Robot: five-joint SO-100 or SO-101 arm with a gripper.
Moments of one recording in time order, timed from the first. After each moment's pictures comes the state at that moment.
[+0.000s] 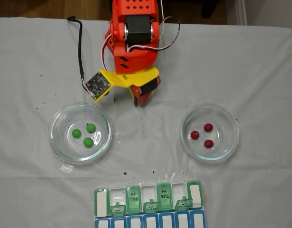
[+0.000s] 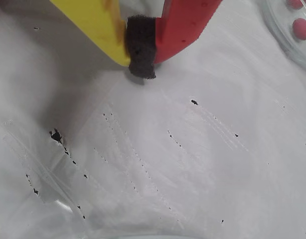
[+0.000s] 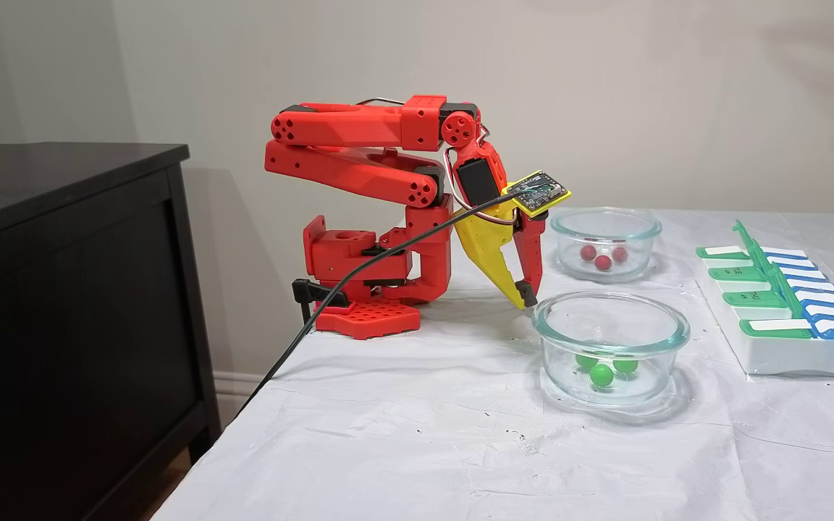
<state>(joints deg) -1.8 183.3 174.3 65.0 -37.3</state>
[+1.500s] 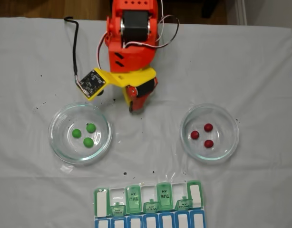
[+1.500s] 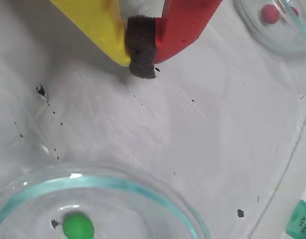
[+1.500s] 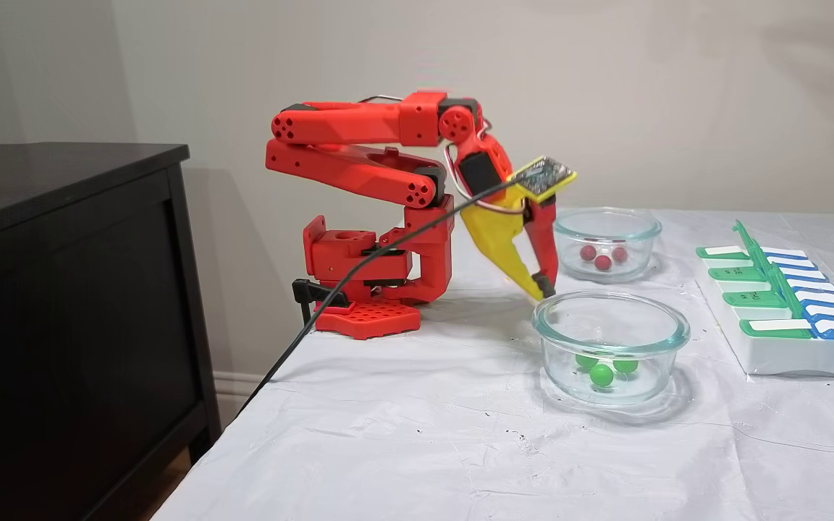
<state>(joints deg) 1.8 183.3 167.2 63.0 -45.3</state>
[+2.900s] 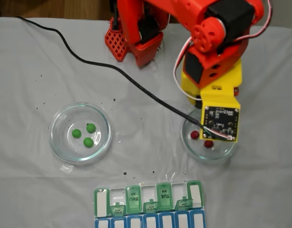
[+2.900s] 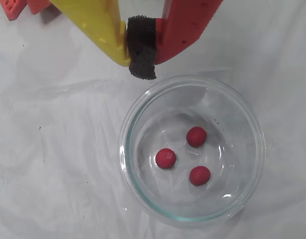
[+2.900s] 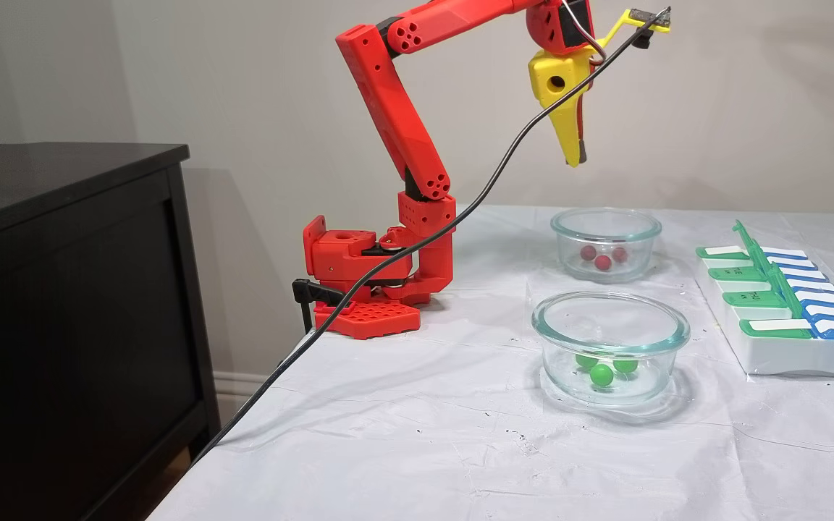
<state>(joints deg) -36.1 133.2 99.8 91.8 -53.3</state>
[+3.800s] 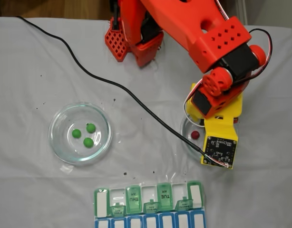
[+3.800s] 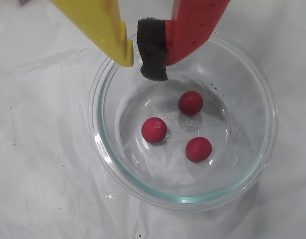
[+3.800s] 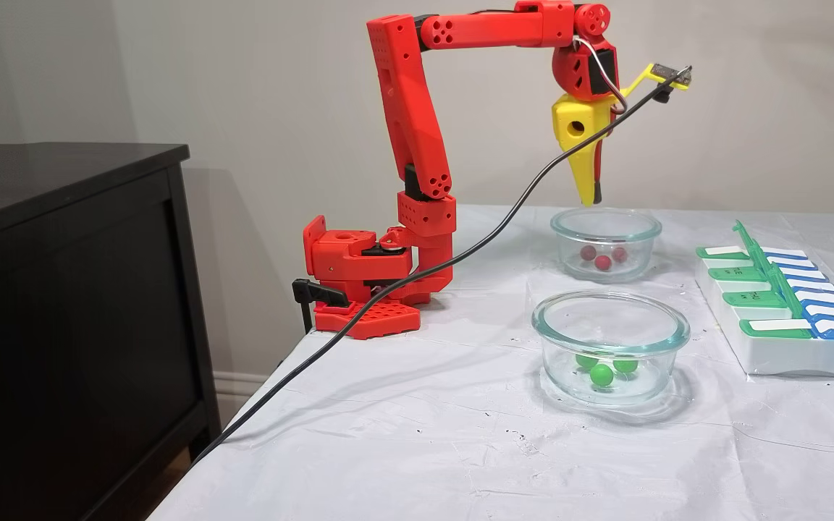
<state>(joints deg) -34.8 121.0 104.6 77.6 -50.9</state>
